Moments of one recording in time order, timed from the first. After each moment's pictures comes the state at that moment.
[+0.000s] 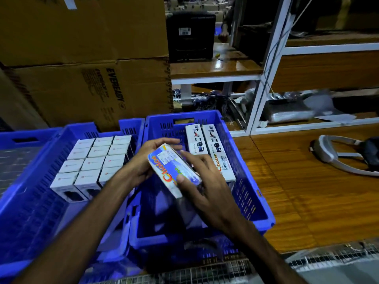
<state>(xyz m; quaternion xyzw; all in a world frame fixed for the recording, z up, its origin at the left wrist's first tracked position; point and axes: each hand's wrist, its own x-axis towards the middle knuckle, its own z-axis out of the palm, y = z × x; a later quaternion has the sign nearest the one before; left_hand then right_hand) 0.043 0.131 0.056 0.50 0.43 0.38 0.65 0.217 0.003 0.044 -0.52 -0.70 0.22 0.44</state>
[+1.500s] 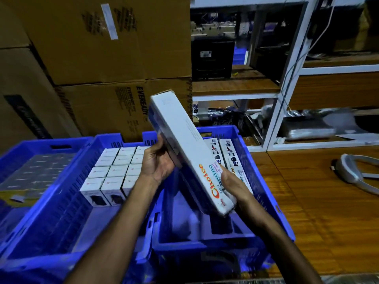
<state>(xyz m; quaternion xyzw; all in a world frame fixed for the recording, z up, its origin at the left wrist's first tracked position) 0.017 0.156 0.047 0.21 0.12 0.58 0.78 0.238 0.016 0.051 -0.41 -0.52 0.58 0.48</state>
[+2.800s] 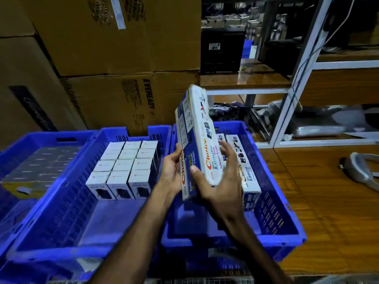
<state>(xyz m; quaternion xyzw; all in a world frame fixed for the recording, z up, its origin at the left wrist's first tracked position) 0.041 0.125 0.027 0.20 0.38 0.53 0.73 0.165 0.018 0.054 -0.54 -0.57 0.22 0.58</state>
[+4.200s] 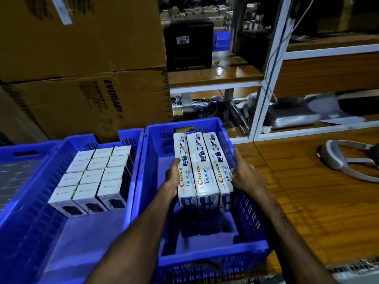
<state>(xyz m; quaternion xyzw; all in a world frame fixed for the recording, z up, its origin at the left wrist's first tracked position) 0.113 0.204 -0.077 0.30 0.61 0.42 0.60 0.332 0.115 -0.009 -0.73 -0.61 0.21 0.21</state>
